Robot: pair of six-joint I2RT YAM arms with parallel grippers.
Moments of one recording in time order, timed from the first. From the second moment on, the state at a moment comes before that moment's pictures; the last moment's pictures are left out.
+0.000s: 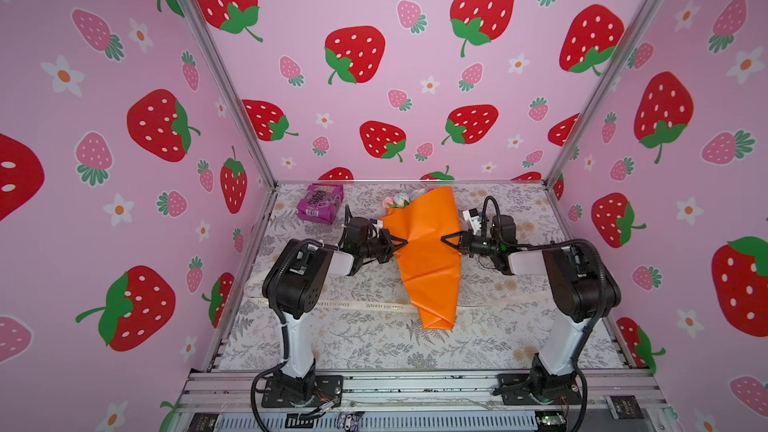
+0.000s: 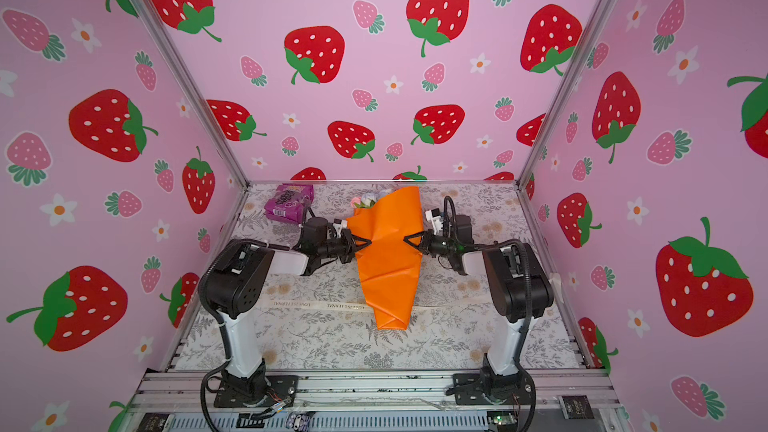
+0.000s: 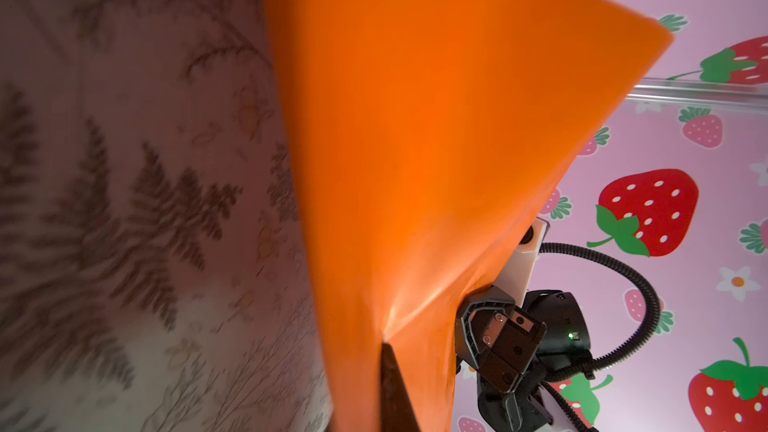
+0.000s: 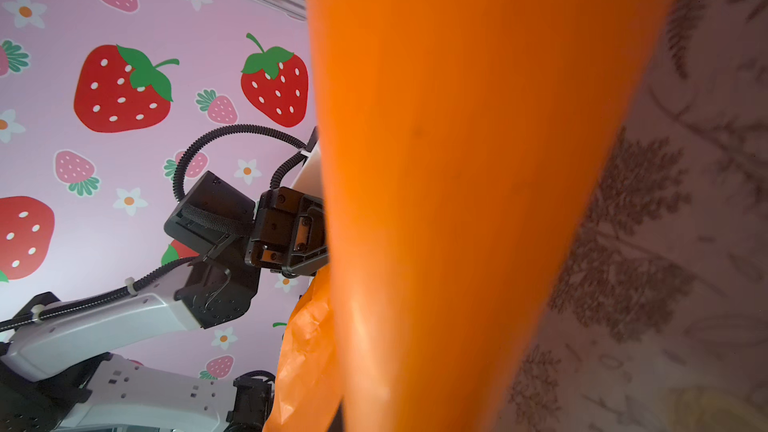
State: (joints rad) left arm -0.33 1.94 0.87 0.58 0.75 -1.24; right arm 0.32 1.83 0.78 0.63 -0.94 0.84
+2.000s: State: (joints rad) left arm -0.29 1.94 0.91 0.42 0.74 -1.02; right arm 0.38 1.89 0.84 0.55 -0.82 0.70
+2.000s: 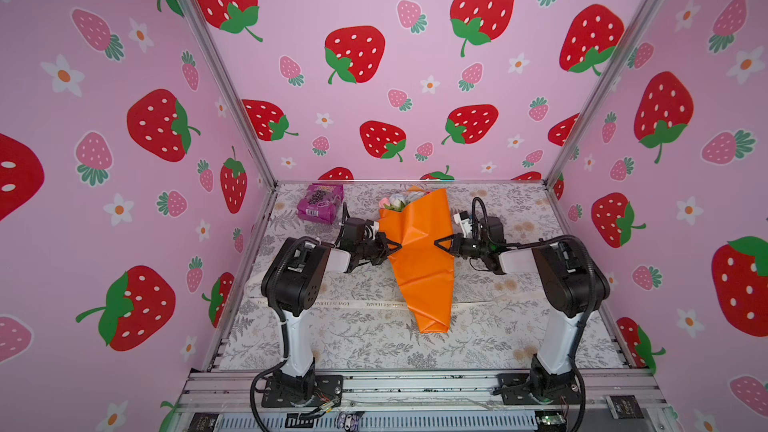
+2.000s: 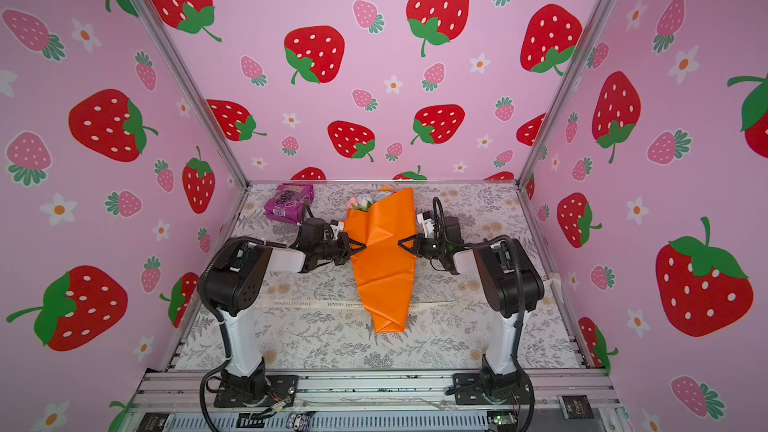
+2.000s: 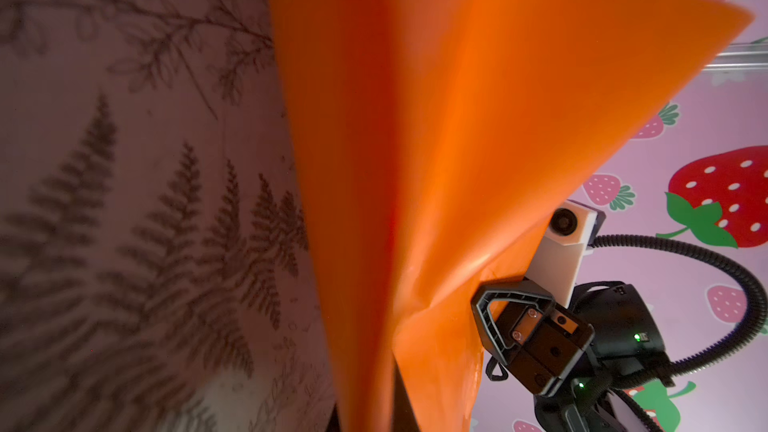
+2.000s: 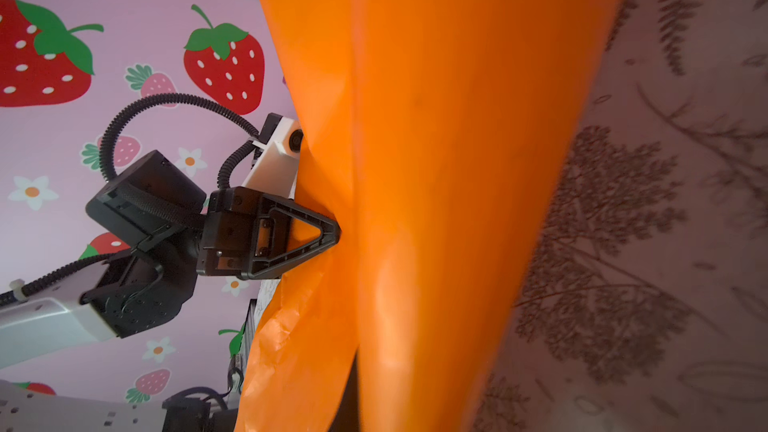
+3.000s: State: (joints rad) left arm -0.29 1.86 0.61 0.51 0.72 -0.98; right arm 0.44 1.30 0.55 -0.09 -0.34 0.64
